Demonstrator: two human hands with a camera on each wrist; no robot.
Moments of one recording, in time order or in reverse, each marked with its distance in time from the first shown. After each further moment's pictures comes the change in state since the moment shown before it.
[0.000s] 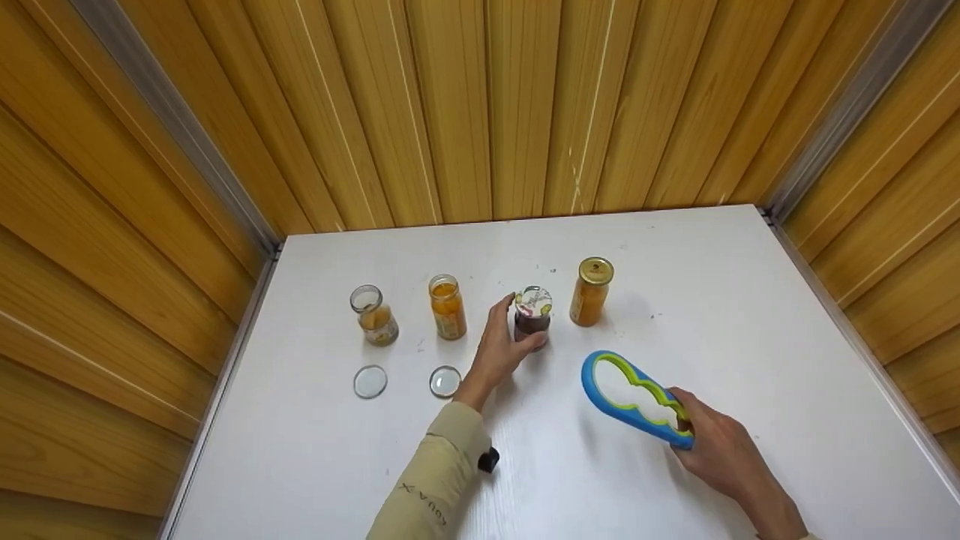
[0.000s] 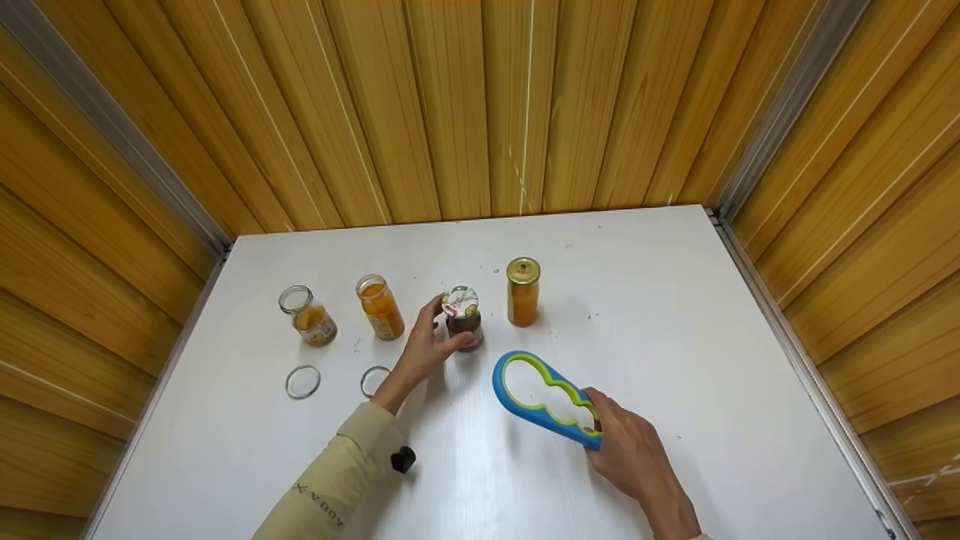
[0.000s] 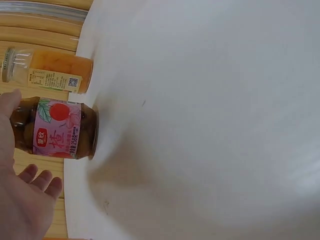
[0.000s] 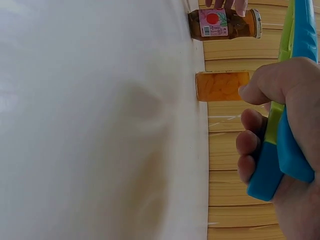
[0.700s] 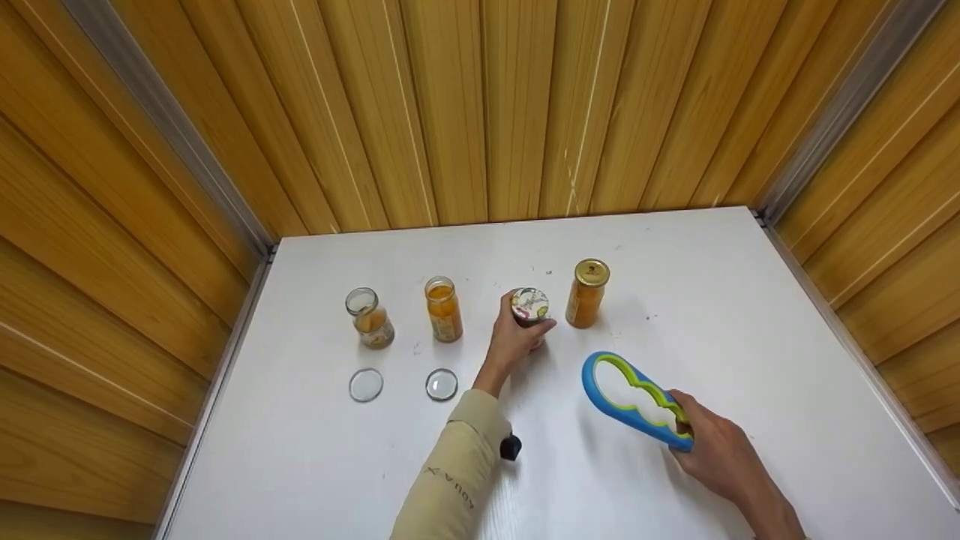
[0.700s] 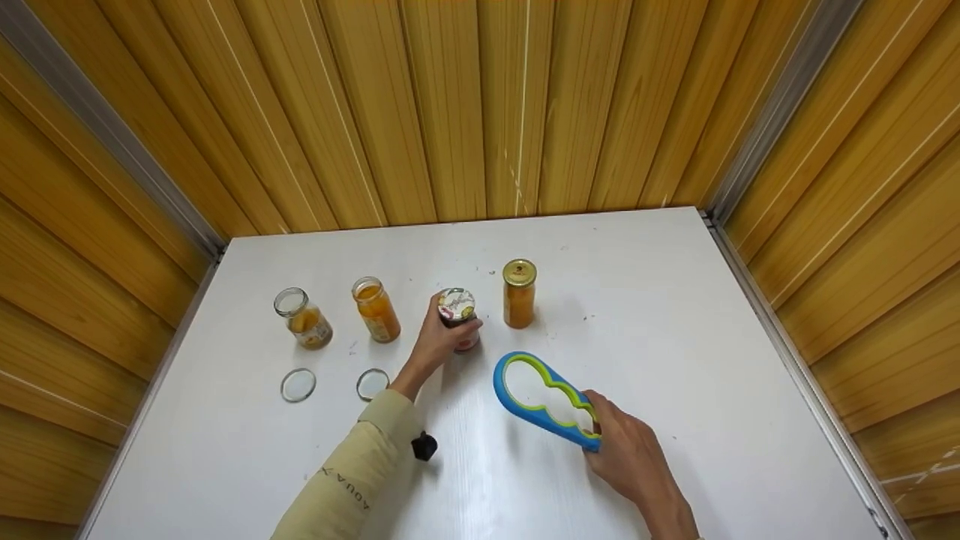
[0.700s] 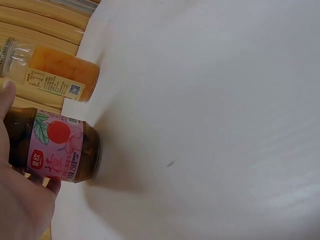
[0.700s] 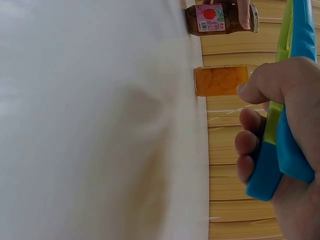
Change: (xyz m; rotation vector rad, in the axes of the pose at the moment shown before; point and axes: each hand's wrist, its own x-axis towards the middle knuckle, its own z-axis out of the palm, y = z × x) left_hand 0.021 0.014 0.022 -0.311 0.016 -0.110; right_hand -0.003 0.002 0.000 -0.008 0.020 -0.006
